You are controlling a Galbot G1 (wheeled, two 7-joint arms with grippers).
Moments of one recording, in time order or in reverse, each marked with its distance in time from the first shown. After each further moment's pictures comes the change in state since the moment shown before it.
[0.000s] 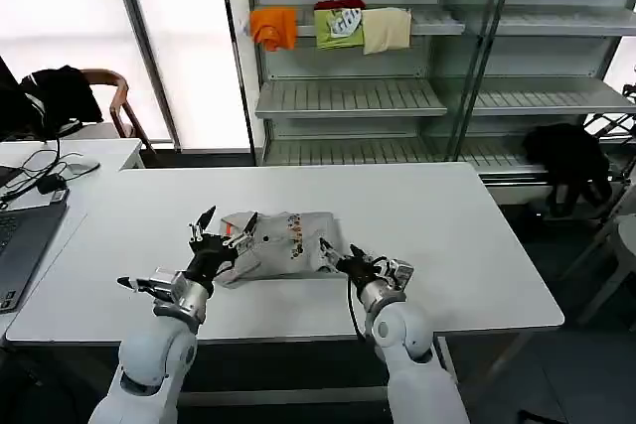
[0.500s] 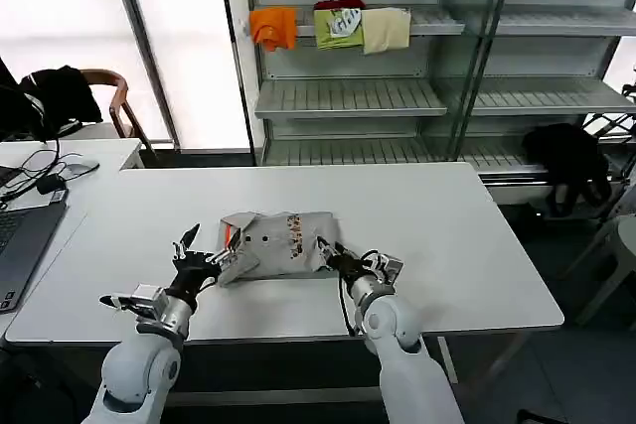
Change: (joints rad) left arm 0.071 0.027 -0.062 0.009 -0.048 -0.015 0.005; right arm 0.039 0.000 -0.028 -0.051 0.063 0.016 0.019
